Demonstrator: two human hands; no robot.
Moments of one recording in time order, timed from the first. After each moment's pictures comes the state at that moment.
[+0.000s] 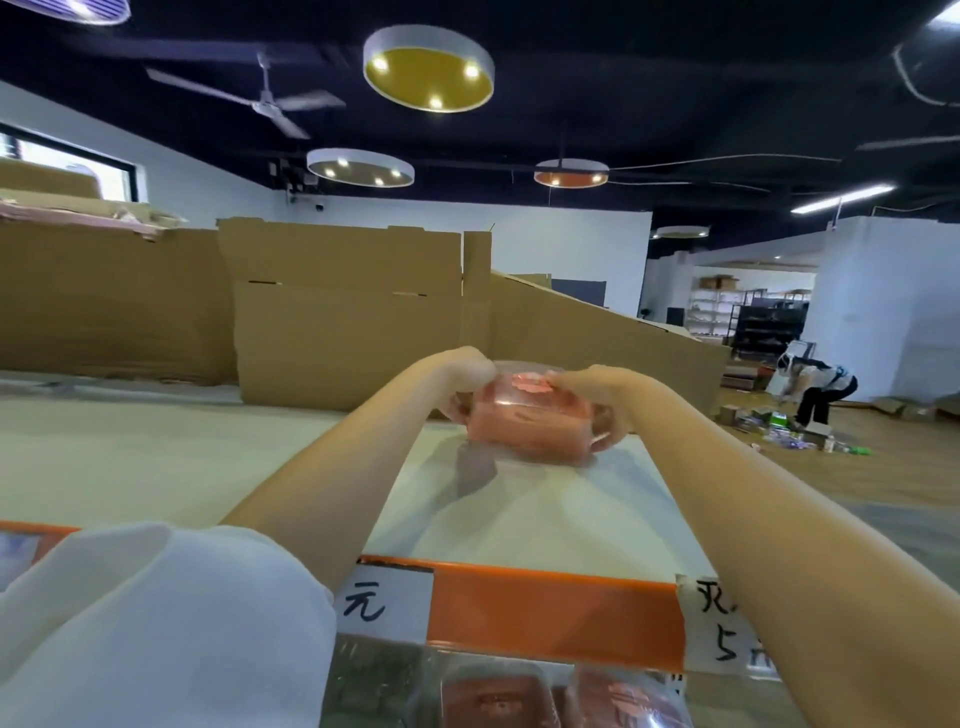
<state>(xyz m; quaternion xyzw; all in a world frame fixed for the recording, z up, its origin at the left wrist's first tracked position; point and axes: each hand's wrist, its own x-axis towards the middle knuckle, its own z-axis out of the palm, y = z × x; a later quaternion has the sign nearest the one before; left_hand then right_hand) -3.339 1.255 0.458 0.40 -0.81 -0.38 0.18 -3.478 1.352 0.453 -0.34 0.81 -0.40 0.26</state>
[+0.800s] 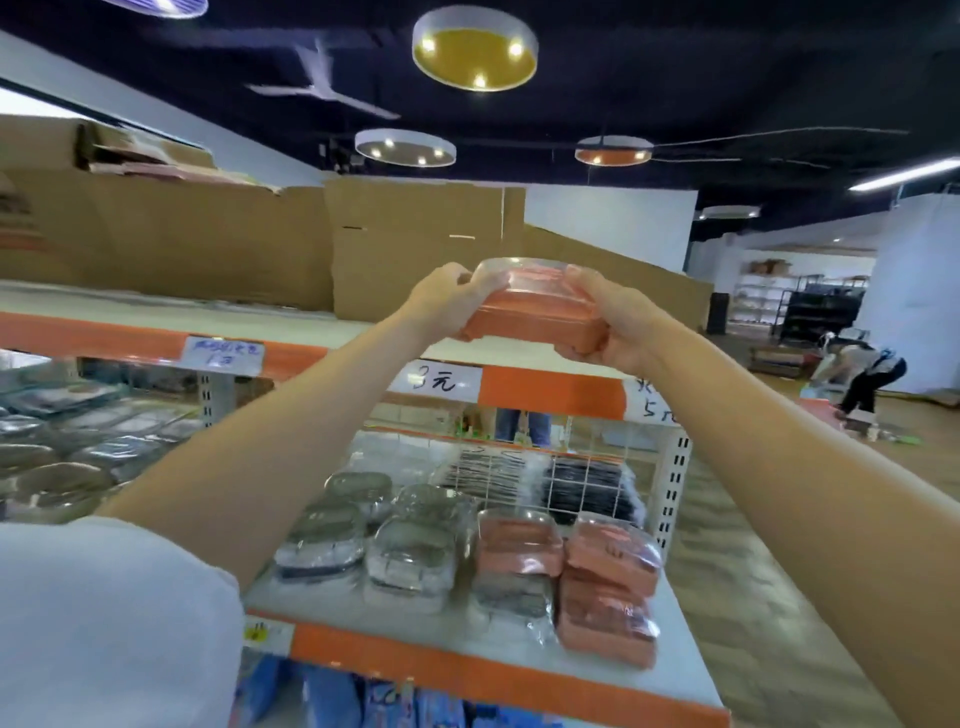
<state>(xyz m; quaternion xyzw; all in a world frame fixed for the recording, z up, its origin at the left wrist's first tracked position) -3.194 1.398 0.418 0.28 -0.82 -0.30 0.41 -3.348 1.505 0.424 -0.41 0.57 -0.64 0.32</state>
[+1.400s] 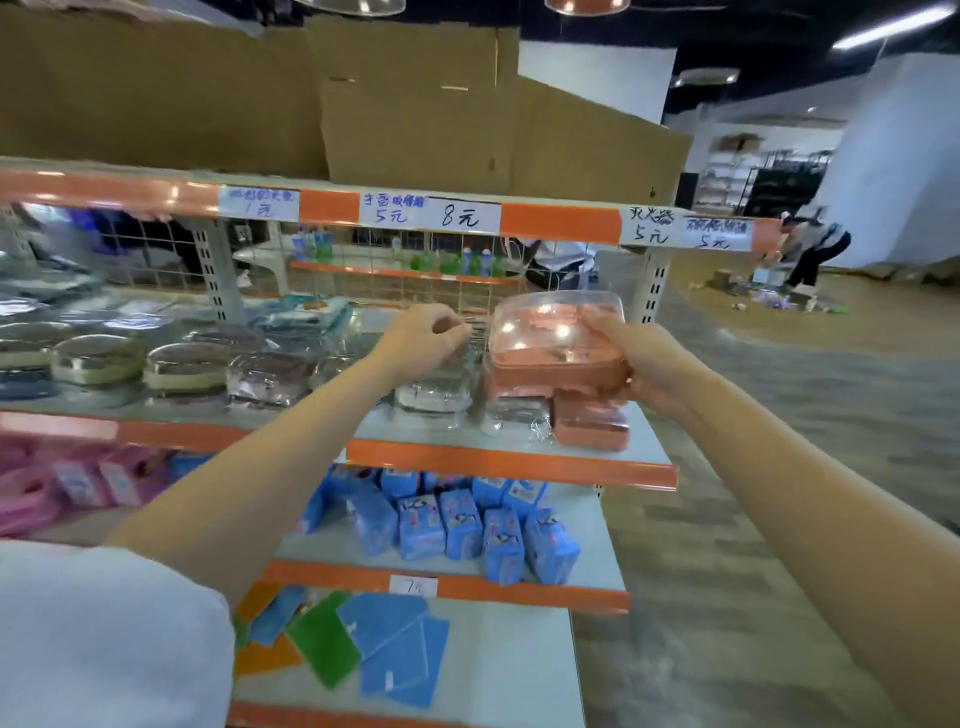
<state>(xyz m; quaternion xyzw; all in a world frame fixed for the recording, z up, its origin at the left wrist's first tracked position) -3.085 1.473 0.257 0.31 -0.85 -0.31 0.29 -3.267 1.631 0.272 -0.31 0.68 -0.59 0.31</state>
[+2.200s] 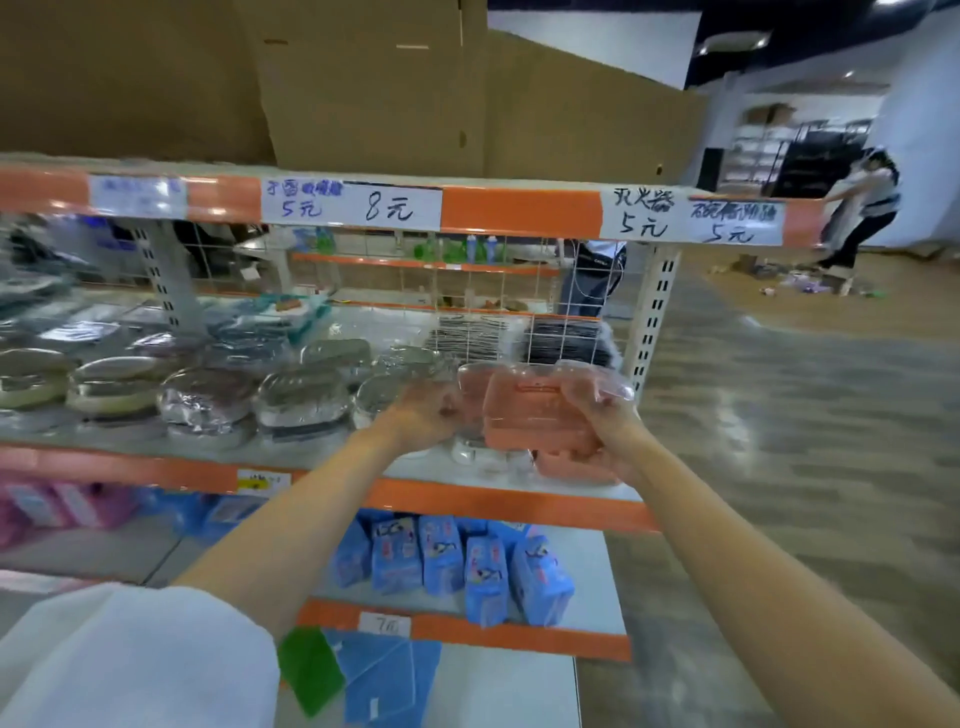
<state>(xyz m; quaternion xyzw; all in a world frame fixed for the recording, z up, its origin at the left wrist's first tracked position) -3.189 1.419 0.172 0.34 -0.90 -0.22 0.14 -3.386 1.550 0.156 -0.24 0.64 -0.62 0.38</state>
